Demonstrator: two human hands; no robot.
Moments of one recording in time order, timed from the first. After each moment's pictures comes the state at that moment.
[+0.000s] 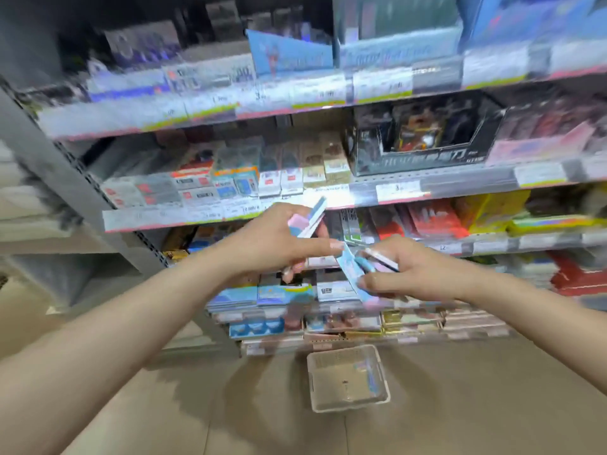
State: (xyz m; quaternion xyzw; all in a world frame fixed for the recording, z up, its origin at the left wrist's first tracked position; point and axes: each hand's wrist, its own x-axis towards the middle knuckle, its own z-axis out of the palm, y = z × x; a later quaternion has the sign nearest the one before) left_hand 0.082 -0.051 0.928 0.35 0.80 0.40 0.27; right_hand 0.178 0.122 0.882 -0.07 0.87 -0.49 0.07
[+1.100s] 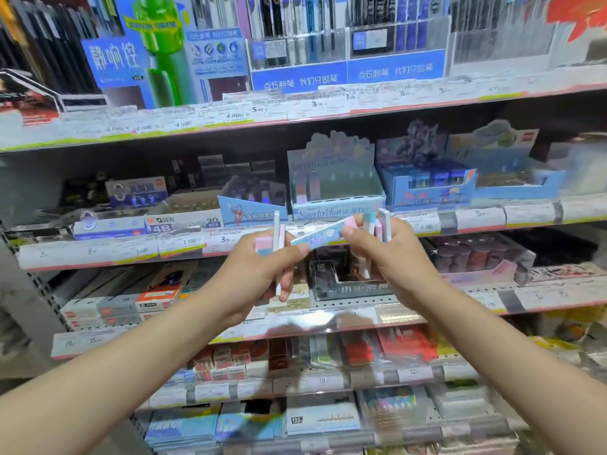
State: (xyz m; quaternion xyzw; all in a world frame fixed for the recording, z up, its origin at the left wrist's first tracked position) left_hand 0.051 0.036 1.008 0.31 0.72 0.60 0.13; right_hand 0.124 0.205 0.996 0.01 0.70 -0.66 -0.27
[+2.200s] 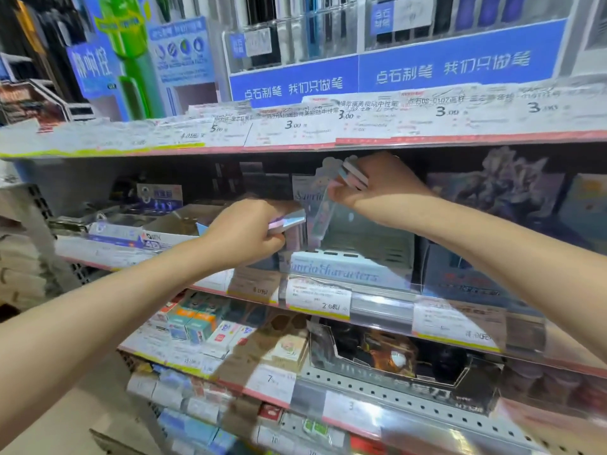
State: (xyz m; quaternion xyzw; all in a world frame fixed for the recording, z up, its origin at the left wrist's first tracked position) left_hand -0.071 0.132 1.056 0.29 0.93 0.07 -0.21; right_hand -0.036 0.325 1.093 -0.11 0.94 -0.23 -0.23
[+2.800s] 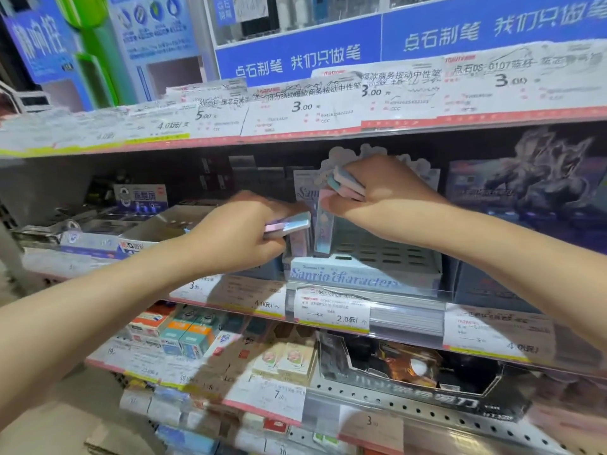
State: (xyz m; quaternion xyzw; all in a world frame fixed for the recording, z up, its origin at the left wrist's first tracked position) left_hand -0.083 0.122 1.065 0.43 0.87 0.13 -0.18; right_hand -0.050 0.316 1.077 -0.20 0.92 -0.25 -0.24
